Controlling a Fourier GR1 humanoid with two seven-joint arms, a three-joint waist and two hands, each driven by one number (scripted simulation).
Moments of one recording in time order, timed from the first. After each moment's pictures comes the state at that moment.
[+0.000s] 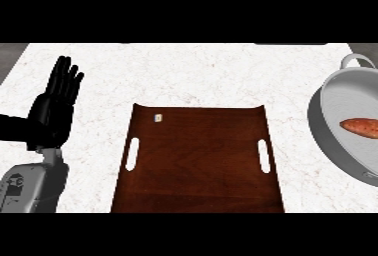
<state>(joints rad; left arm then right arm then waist) -0.28 0.21 0.08 -1.53 0.15 0.12 0.04 -0.56 -0.87 -0.52 -0.42 0.05 0.42 -0.66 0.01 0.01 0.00</state>
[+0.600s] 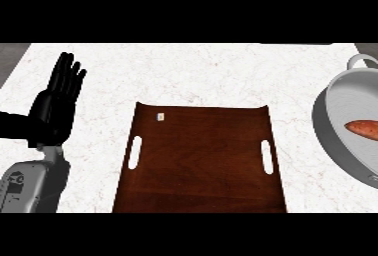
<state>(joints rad) -0.29 0.21 0.07 -1.54 0.16 0.10 0.05 -0.51 -1.03 -0.62 -0.24 -0.01 0.47 -0.70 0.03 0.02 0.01</state>
